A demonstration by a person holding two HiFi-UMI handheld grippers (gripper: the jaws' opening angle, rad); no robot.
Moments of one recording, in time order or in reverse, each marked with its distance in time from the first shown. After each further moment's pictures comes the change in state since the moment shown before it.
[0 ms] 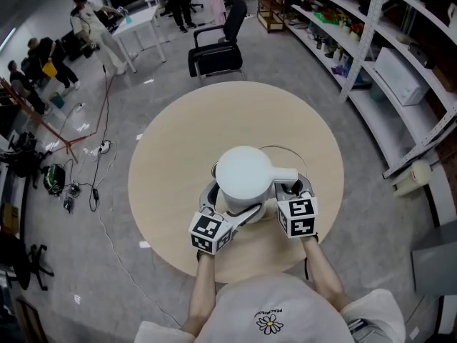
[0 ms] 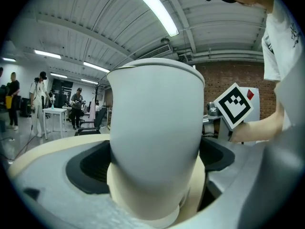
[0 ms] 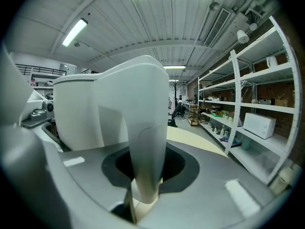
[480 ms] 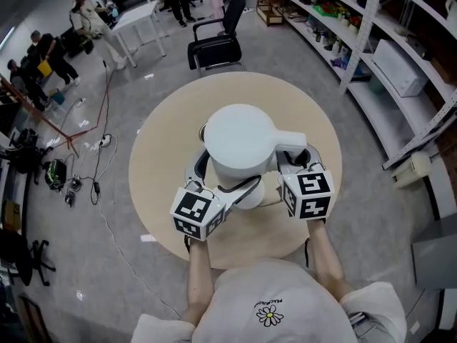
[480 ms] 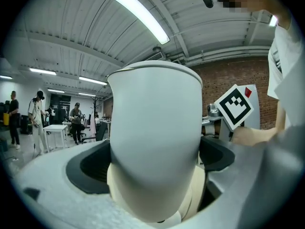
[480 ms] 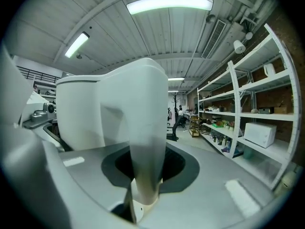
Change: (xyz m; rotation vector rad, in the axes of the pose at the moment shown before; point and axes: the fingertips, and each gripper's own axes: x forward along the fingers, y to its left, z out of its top) left arm -0.031 -0.020 0.107 0.112 -0.066 0.020; right arm -0.048 0.004 0.100 0.013 -0.139 0.011
